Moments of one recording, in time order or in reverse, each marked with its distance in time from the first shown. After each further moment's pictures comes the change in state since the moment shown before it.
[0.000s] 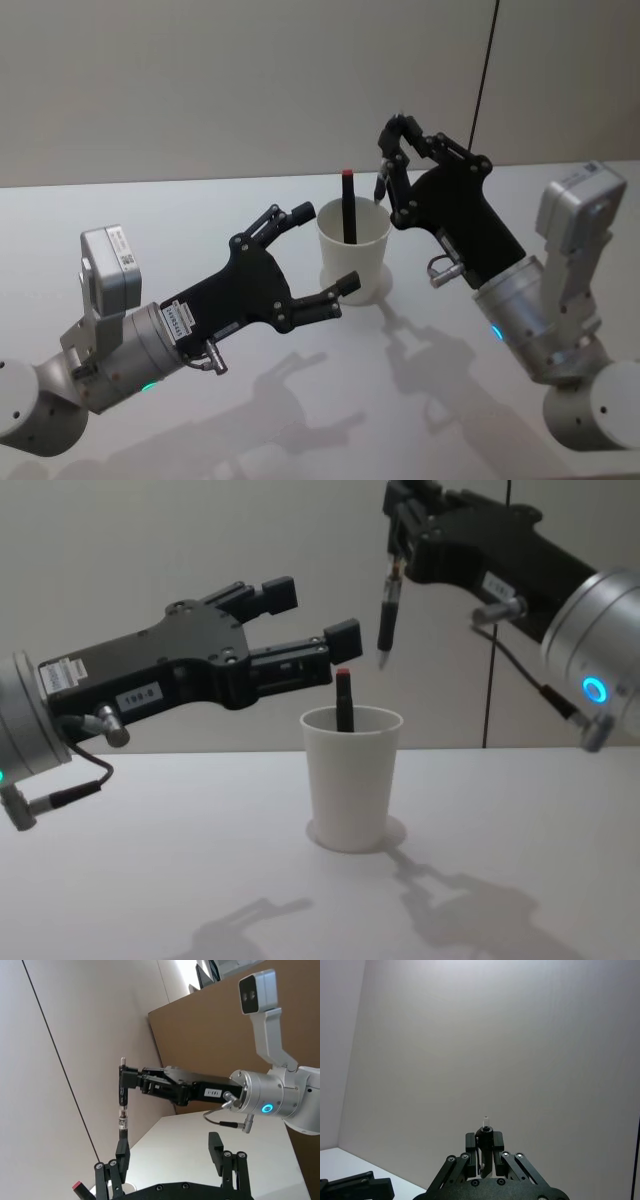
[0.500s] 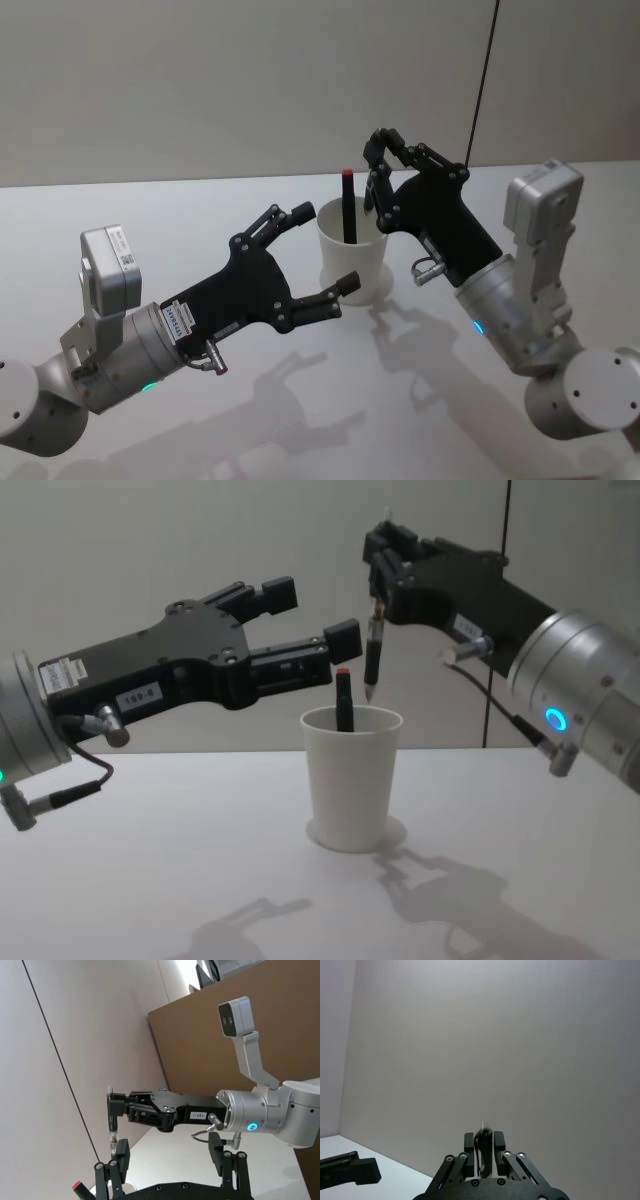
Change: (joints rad) left arm 0.000 0.000 0.000 0.000 0.000 0.000 0.000; right arm 0.067 -0.036 0.000 0.140 -0.002 -0.011 0.026
